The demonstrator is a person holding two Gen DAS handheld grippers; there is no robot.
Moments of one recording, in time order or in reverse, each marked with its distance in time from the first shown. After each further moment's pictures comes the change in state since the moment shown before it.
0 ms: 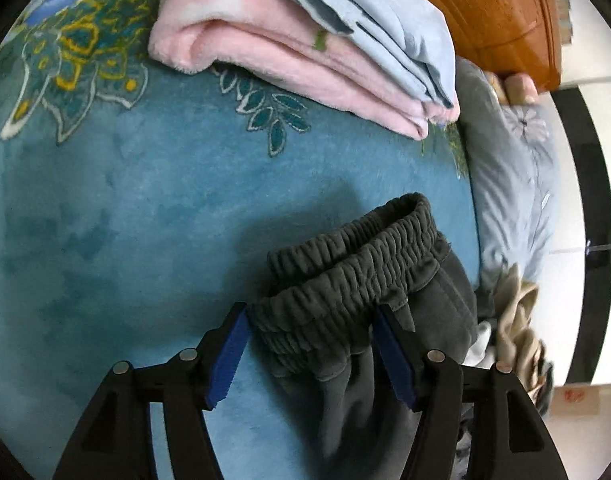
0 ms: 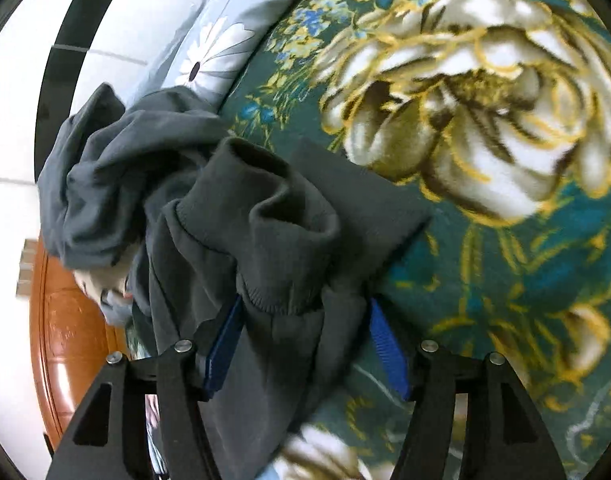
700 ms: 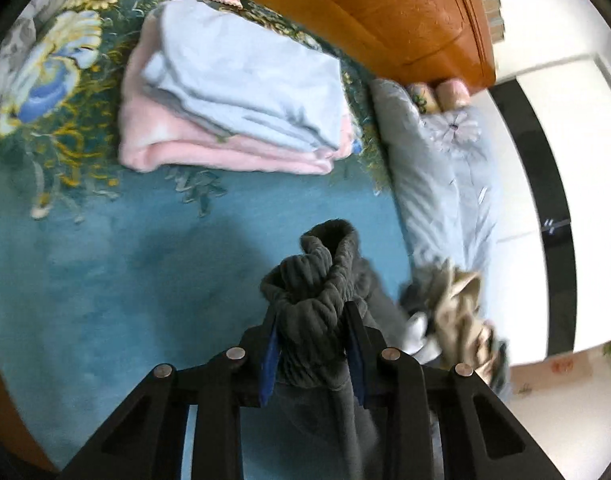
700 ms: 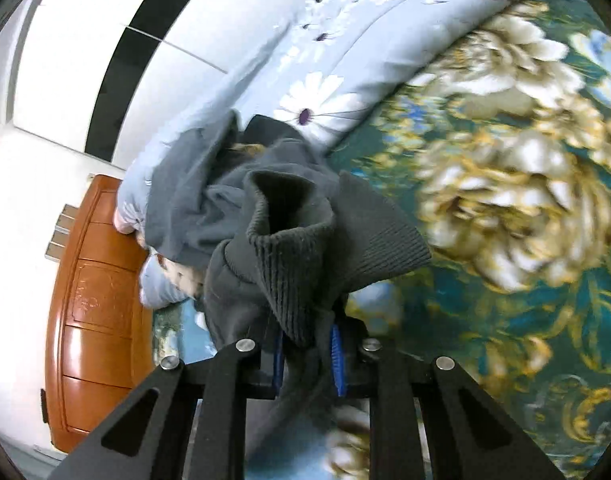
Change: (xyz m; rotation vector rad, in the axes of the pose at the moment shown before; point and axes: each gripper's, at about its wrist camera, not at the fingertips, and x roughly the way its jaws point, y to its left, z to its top) left arm -0.073 -0.035 0.002 0.184 -0.035 -0.077; right arm -0.104 0.069 0.003 -0.182 -0.052 0.058
